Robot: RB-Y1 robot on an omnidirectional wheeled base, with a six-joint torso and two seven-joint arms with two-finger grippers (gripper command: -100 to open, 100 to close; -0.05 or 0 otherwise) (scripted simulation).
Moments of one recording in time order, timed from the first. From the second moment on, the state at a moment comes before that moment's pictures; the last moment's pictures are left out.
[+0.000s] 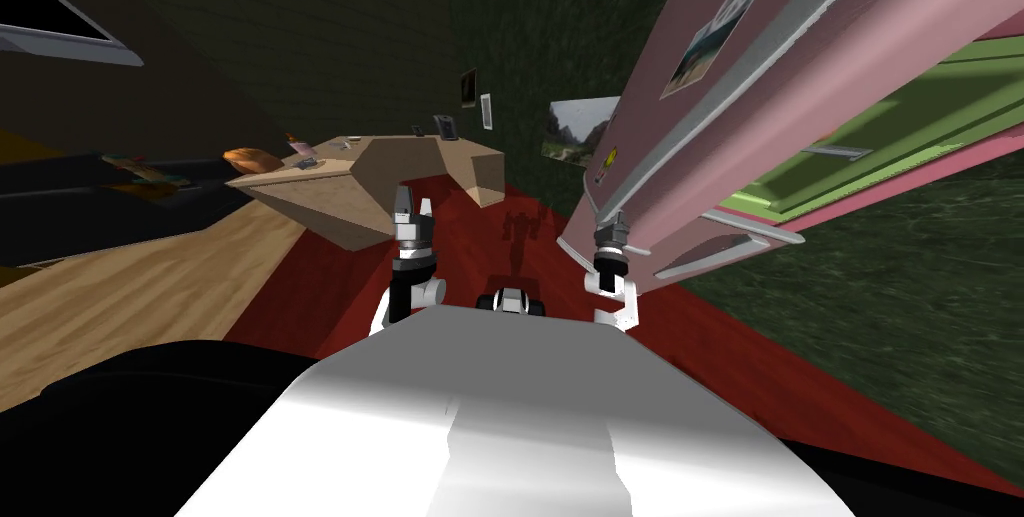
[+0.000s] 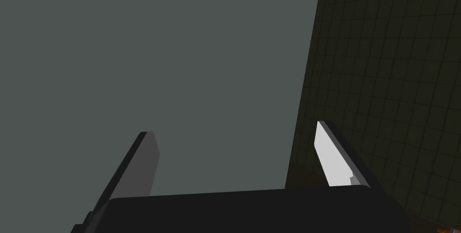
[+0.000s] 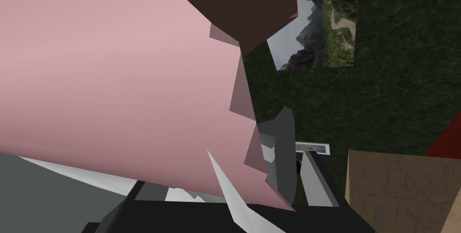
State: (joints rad) left arm 0.50 0.00 0.04 -2.33 -0.05 -0.48 -0.10; right arm 0.14 0.05 -0.30 -1.96 0.65 -0.11 2.28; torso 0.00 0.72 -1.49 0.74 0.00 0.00
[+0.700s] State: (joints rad) left arm 0.50 0.00 0.04 -2.33 -0.05 -0.48 -0.10; right arm 0.13 0.05 -0.33 -1.99 0.65 -0.07 2.29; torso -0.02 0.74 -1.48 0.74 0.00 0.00
